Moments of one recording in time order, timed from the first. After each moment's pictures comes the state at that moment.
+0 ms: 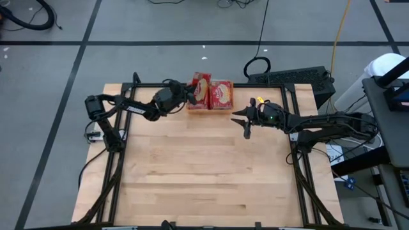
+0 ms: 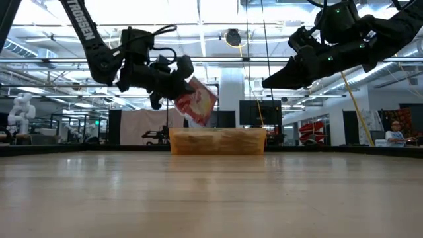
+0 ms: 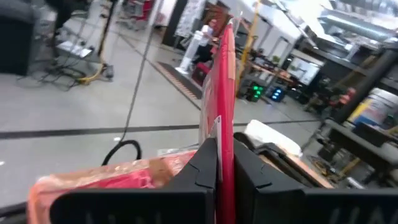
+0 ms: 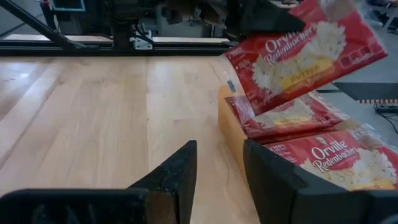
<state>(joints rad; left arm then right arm) 0.48 1.73 0.67 1.07 -0.25 -0.46 -0.32 1.12 0.34 0.53 -0.07 -0.10</state>
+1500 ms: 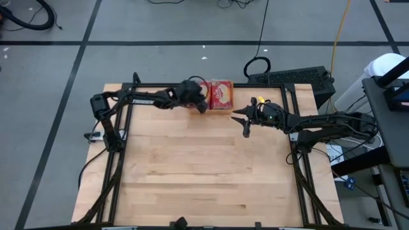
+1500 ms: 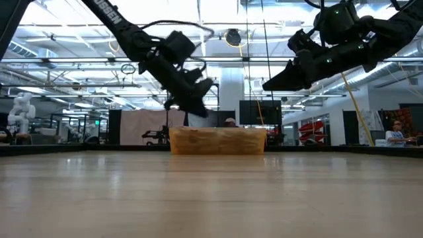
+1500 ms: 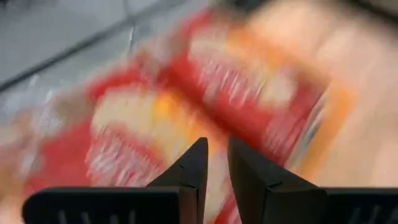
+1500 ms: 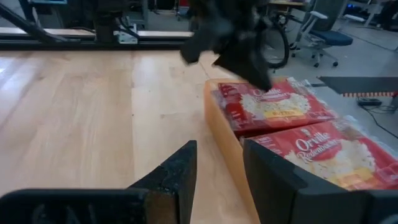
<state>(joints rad) 0.46 1.79 1.08 0.13 -0.11 -0.22 -0.32 1.13 0.34 0.52 -0.02 -0.10</state>
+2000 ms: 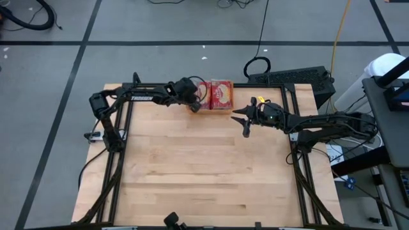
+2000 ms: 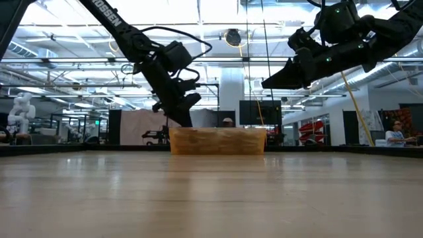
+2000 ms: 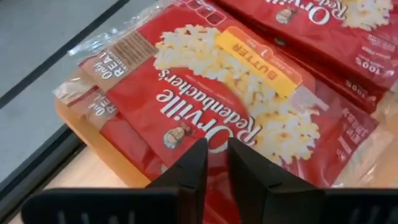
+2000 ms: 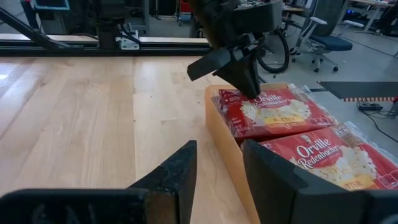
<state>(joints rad) 0.53 1.80 1.10 -0.12 -0.15 -0.08 -0.32 1.13 0.34 0.54 -0.02 -0.10</state>
